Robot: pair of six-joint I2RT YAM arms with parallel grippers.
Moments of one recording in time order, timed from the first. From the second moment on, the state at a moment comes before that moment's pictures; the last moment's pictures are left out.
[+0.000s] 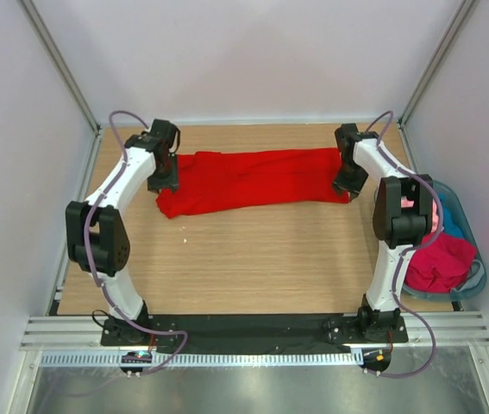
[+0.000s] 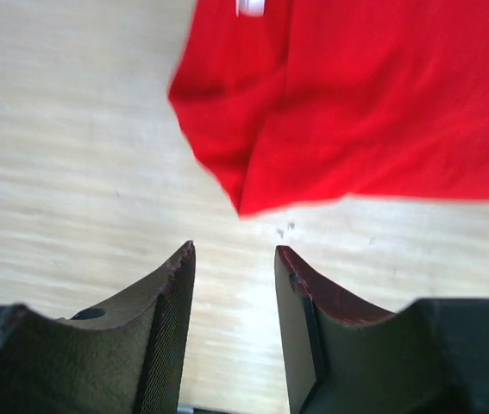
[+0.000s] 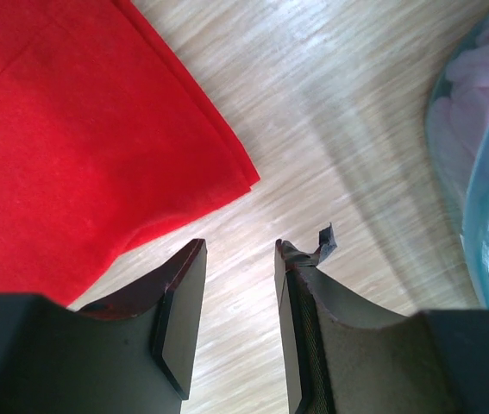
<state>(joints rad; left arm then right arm) -0.22 1.82 1.61 -0.98 -0.23 -0.27 0.09 2.02 1.62 -1.01 0.30 0.64</state>
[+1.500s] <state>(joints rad) -0.14 1.86 1.35 -0.82 -0.15 -0.33 0.07 2.04 1.48 -0.76 0.32 0.52</state>
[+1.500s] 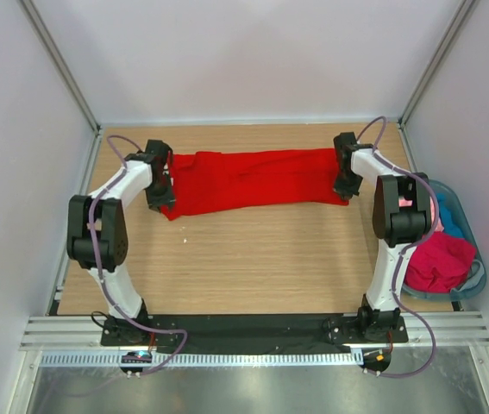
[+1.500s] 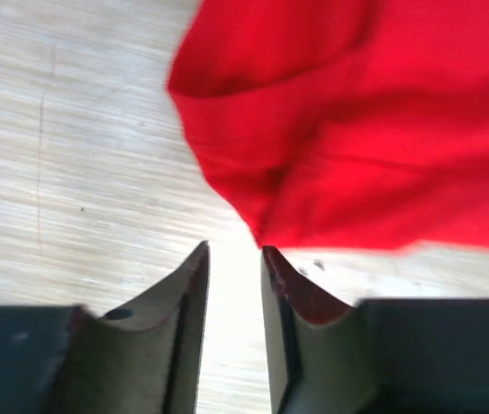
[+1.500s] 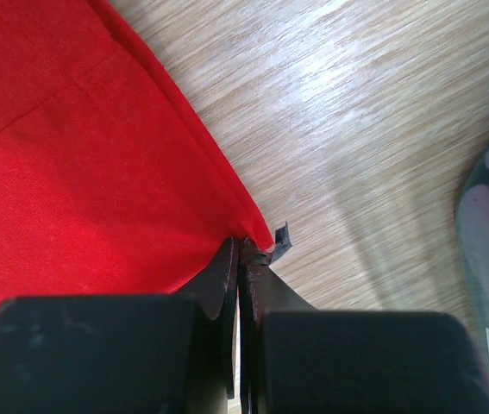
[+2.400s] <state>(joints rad) -0.14 1.93 1.33 -0.77 -0.07 -0.29 0.07 2.04 1.48 -0.77 0.32 0.49</state>
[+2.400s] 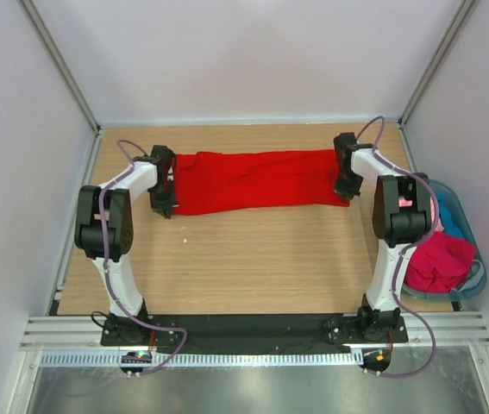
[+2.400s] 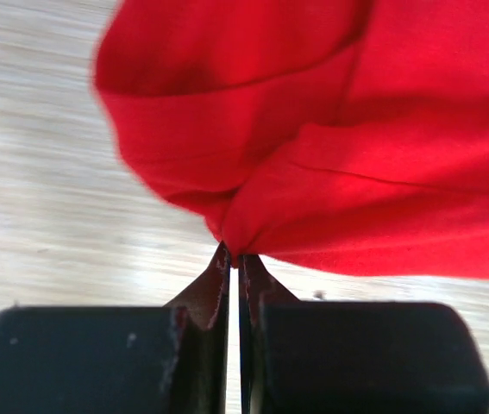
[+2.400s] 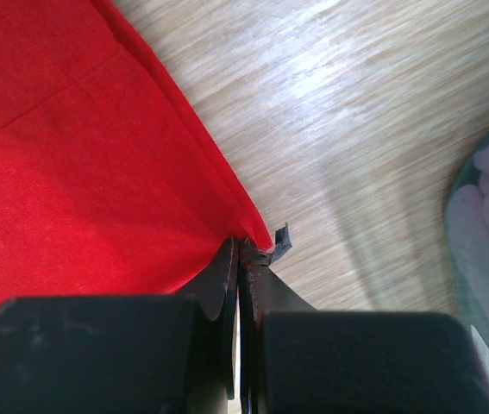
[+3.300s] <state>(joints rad) -0.11 1.92 1.33 -0.91 -0.21 -0.26 0.11 1.85 1.23 -0.80 0.25 0.49</state>
